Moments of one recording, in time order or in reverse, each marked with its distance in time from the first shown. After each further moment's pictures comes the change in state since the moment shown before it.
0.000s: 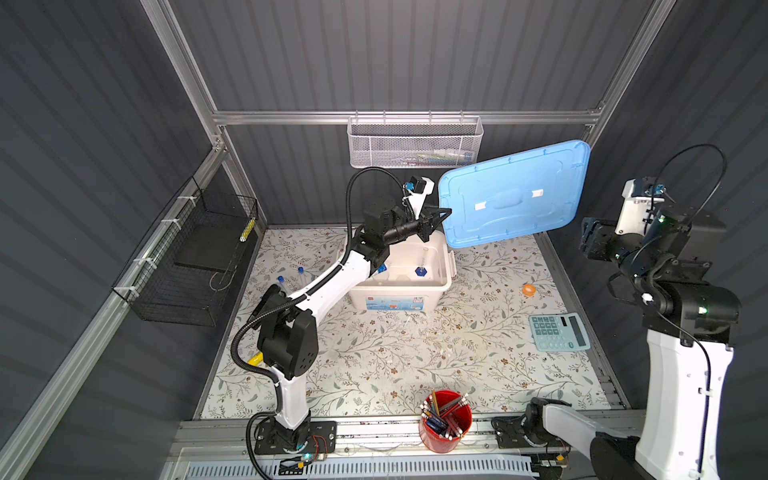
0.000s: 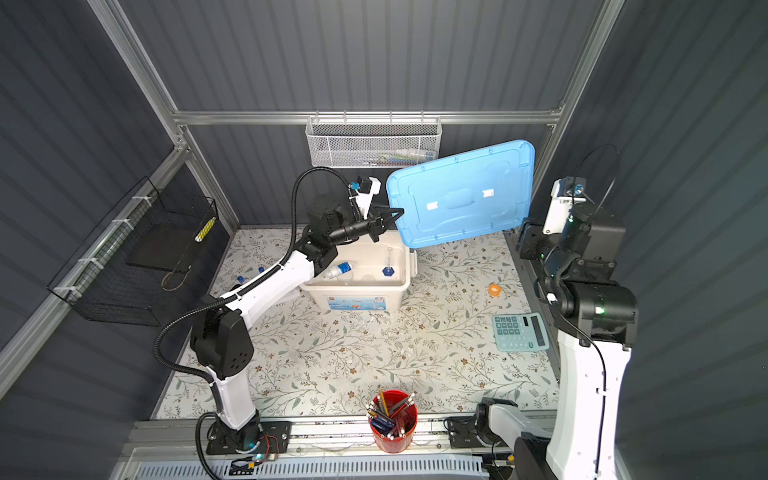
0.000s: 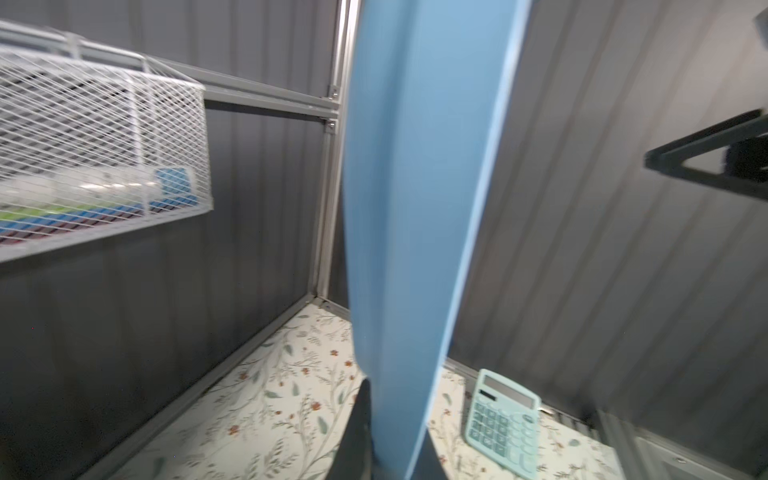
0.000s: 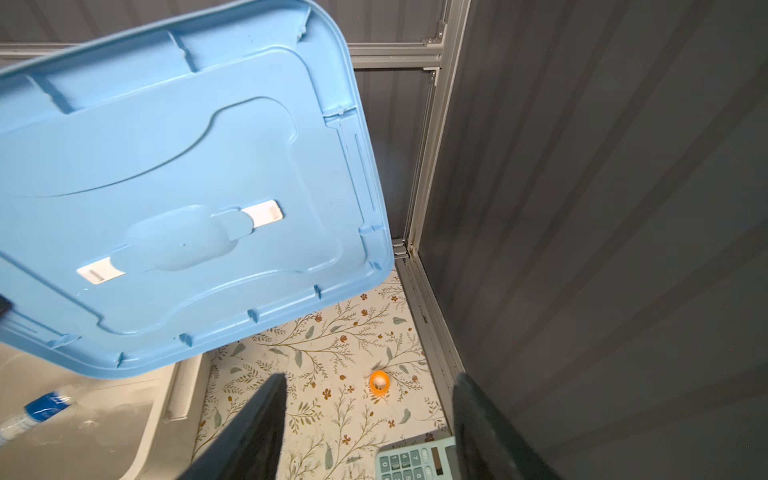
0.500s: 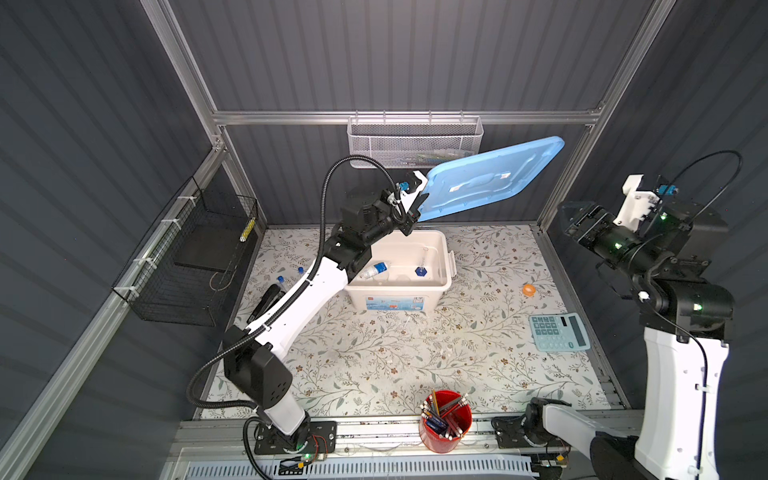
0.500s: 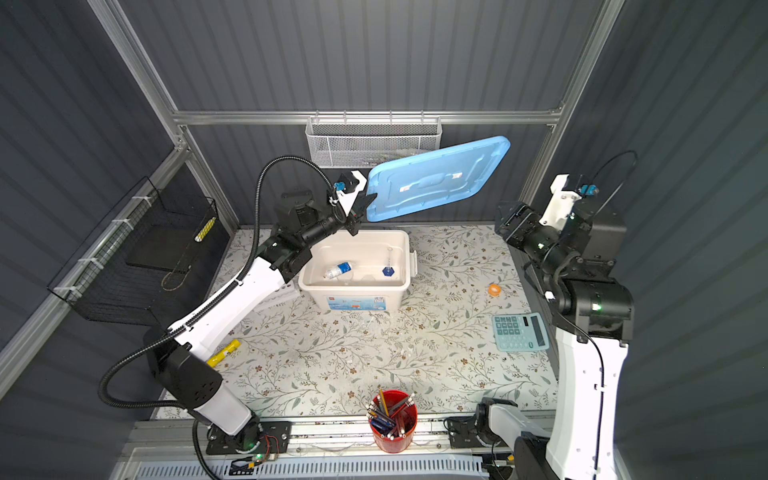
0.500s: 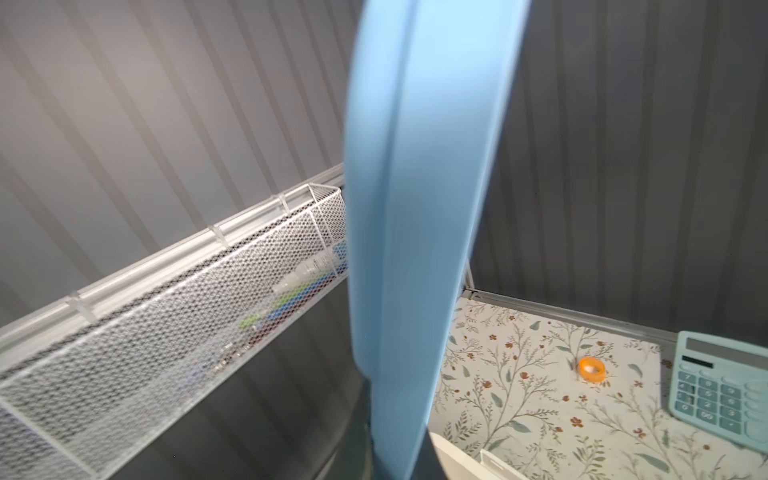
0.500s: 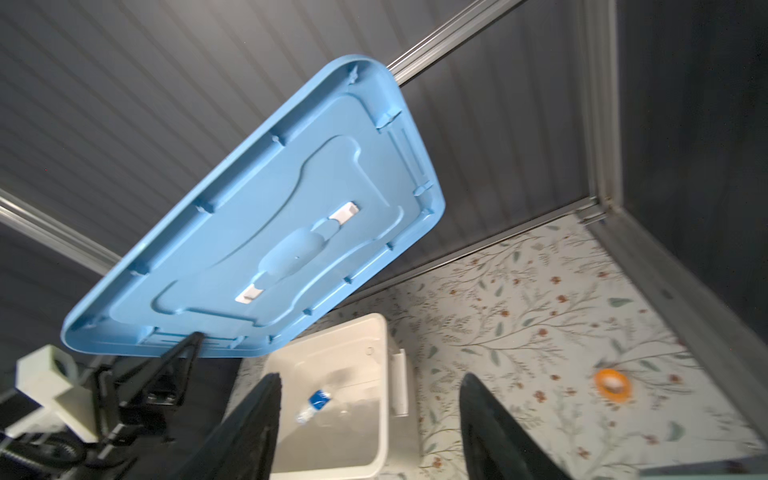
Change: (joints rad) left arm -0.031 -0.252 -0.039 -0.223 -0.314 0.539; right arm 0.000 0.019 -0.026 0.134 -0.403 0.572
